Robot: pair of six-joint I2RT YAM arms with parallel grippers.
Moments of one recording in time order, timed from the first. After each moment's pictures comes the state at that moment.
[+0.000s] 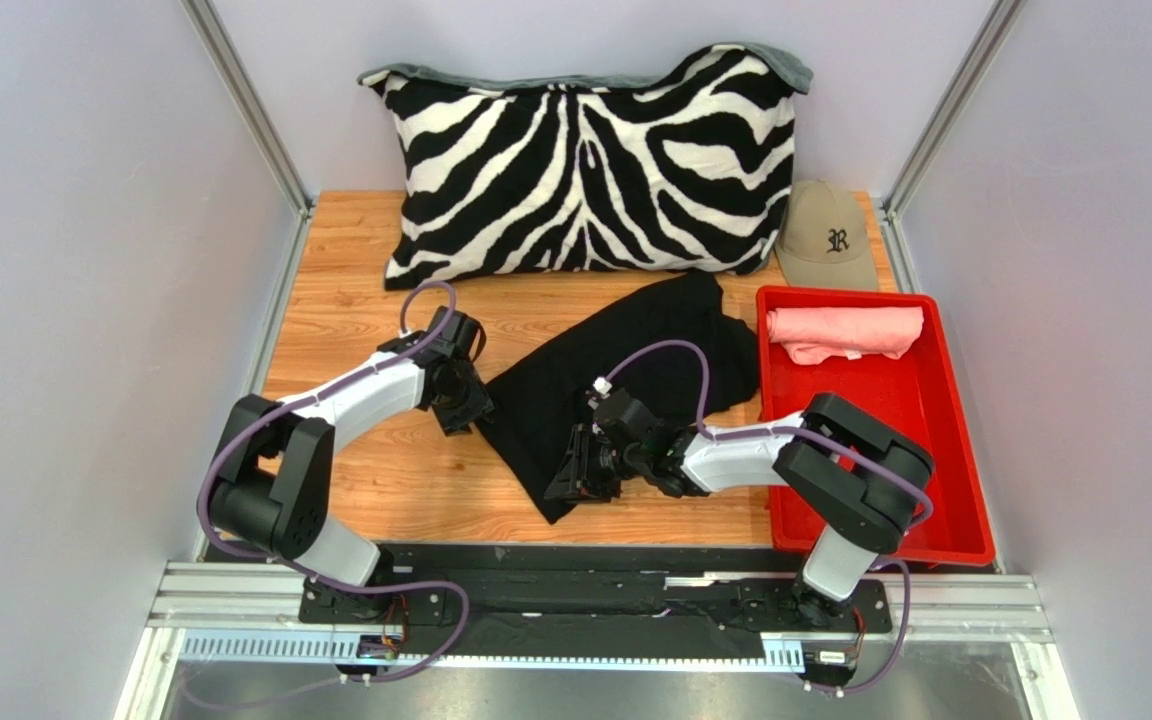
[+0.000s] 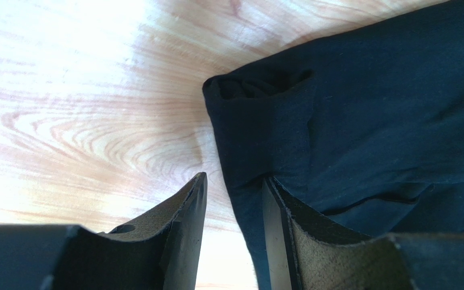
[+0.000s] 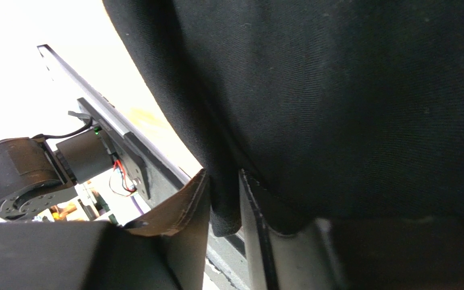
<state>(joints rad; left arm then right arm) -0.39 1.51 0.85 -0.55 -0.07 -0.87 0.96 1.69 0.68 0.25 -0.30 1.11</state>
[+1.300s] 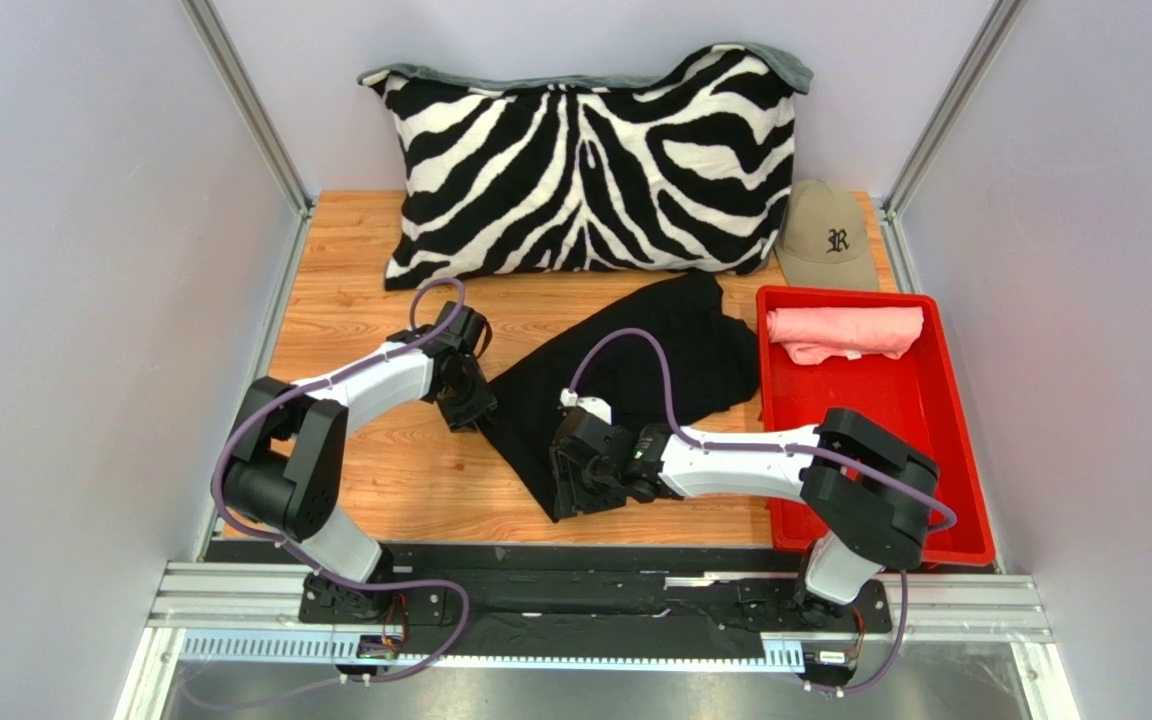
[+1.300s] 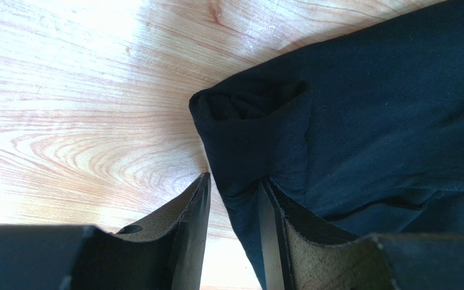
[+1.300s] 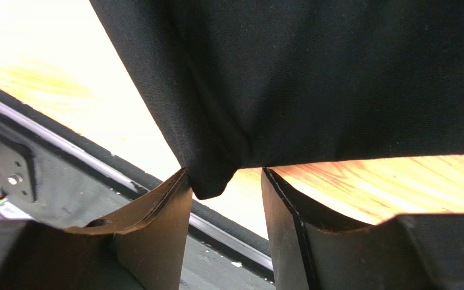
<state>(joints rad) -0.38 1.59 0.90 -0.57 -0.04 -0.83 1.13 1.64 0.89 -0.27 0.02 0.86</state>
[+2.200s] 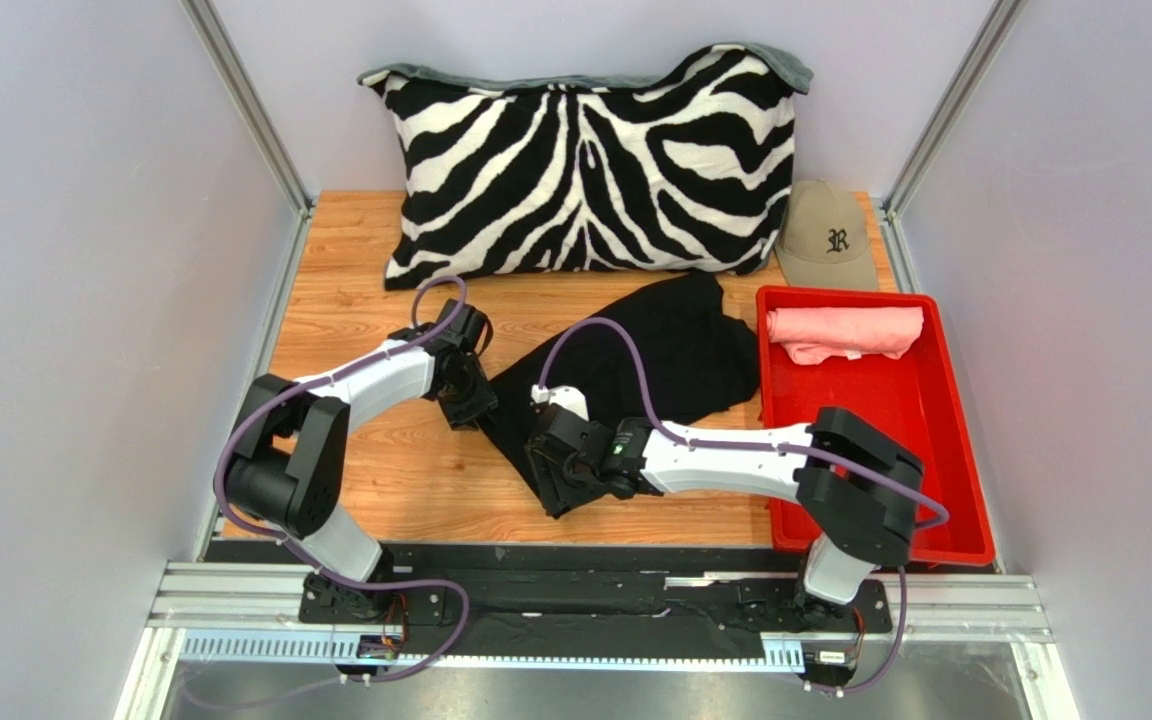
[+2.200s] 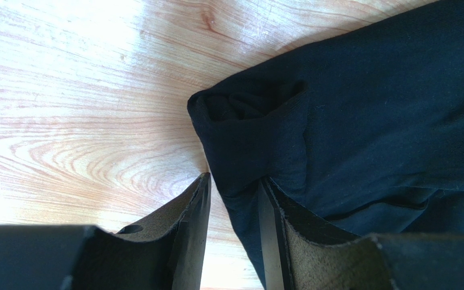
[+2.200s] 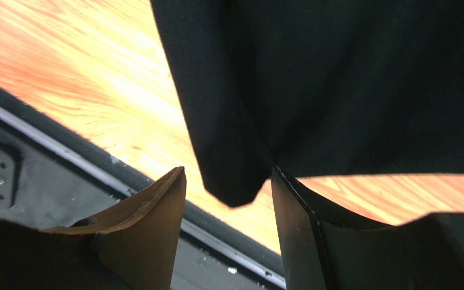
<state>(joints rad) -0.38 1.60 0.91 -0.57 -0.04 -0.82 1.18 1.68 1.04 -0.39 0.13 0.73</state>
